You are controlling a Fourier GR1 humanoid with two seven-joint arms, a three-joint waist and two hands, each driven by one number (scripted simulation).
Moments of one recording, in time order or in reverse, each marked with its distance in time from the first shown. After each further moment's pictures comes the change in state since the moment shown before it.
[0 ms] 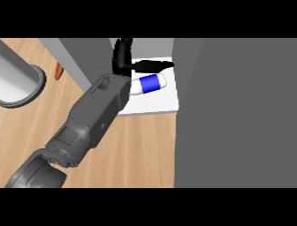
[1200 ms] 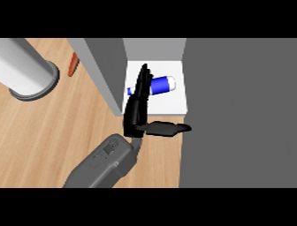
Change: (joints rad) left arm 0.599 0.000 -0.476 -0.797 0.193 0.133 0.065; right arm 0.006 0.049 -0.023 -0.012 -0.016 -0.015 0.062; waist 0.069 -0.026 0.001
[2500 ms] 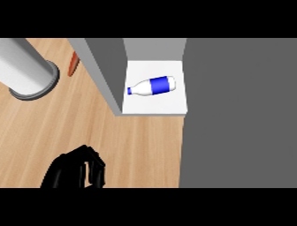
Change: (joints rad) left arm 0.629 0.509 -0.075 -0.708 -0.020 -0.178 0.012; right arm 0.037 -0.075 0.136 -0.019 -0.002 0.246 0.077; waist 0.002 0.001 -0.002
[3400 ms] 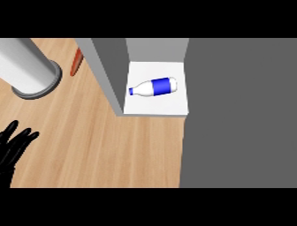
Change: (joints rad) left arm 0.234 0.291 0.314 -0.167 0.212 -0.201 -0.049; right arm -0.065 -0.011 0.208 -0.018 0.016 0.079 0.035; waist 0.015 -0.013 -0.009
